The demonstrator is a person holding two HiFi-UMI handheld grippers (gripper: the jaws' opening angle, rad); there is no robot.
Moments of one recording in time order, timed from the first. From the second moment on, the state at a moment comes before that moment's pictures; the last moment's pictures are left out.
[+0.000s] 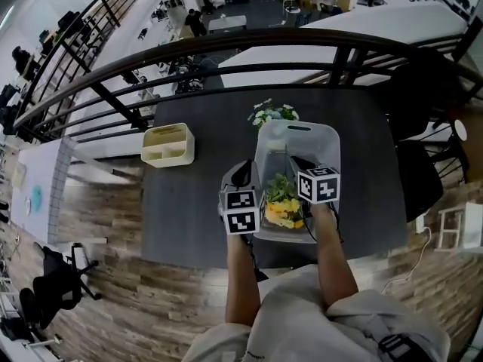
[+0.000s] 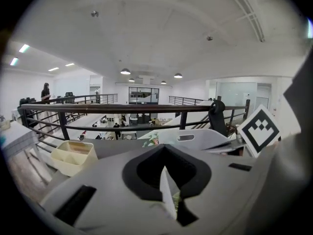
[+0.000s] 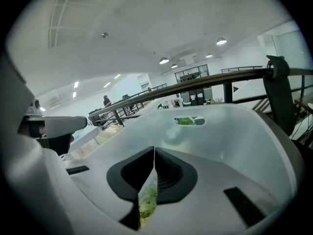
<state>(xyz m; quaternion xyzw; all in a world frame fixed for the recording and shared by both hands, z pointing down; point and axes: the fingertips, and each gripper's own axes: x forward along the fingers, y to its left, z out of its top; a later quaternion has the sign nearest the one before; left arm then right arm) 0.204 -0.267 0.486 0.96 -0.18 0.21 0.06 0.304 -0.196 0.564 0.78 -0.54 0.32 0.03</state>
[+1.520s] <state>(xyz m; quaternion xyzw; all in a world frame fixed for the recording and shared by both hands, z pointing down) 0.172 -0.422 0.540 0.96 -0.10 0.22 0.14 0.285 -0.217 0.683 0.77 -0.40 0.49 0.08</state>
